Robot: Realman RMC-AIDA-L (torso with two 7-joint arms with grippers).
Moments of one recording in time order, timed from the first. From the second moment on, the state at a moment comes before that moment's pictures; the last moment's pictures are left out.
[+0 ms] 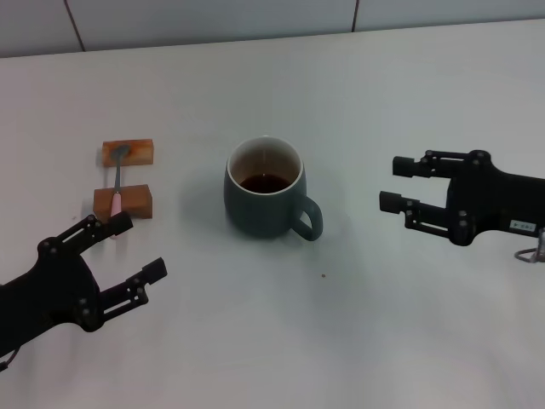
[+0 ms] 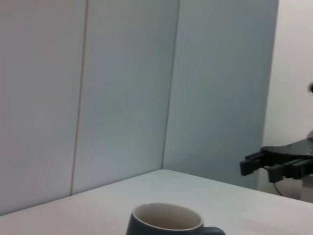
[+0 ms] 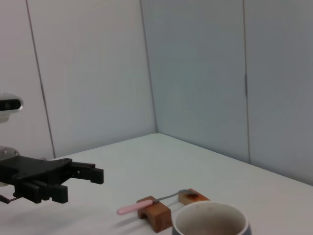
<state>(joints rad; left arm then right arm) -0.26 -2.07 0.48 0.36 1.89 1.74 -0.78 0.27 2.08 -0.98 -0.85 -1.66 -1.53 1.25</state>
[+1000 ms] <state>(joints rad) -0.16 -2.07 0.09 -0.09 1.89 1.65 -0.99 0.25 2.08 -0.95 -0.93 -1.70 -1.52 1.28</state>
